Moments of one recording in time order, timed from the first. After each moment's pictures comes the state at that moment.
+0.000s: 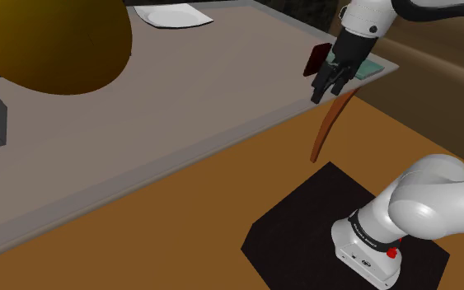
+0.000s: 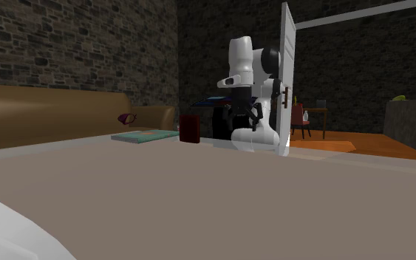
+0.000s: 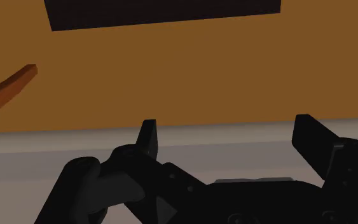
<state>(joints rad) 0.02 -0.78 0.03 -2.39 0.07 1.62 0.08</state>
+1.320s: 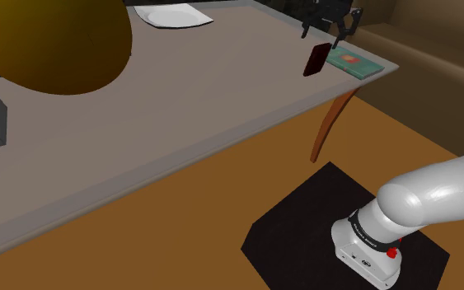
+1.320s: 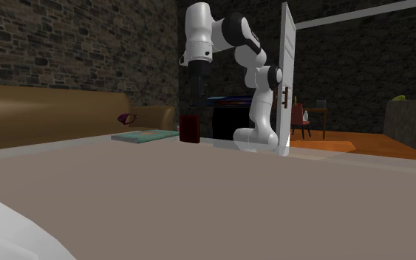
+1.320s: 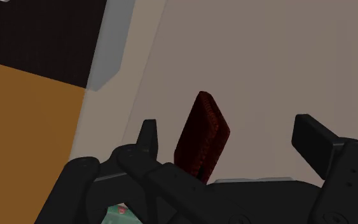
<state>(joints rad) -0.31 -0.32 0.10 -1.86 0.07 1.55 1.02</state>
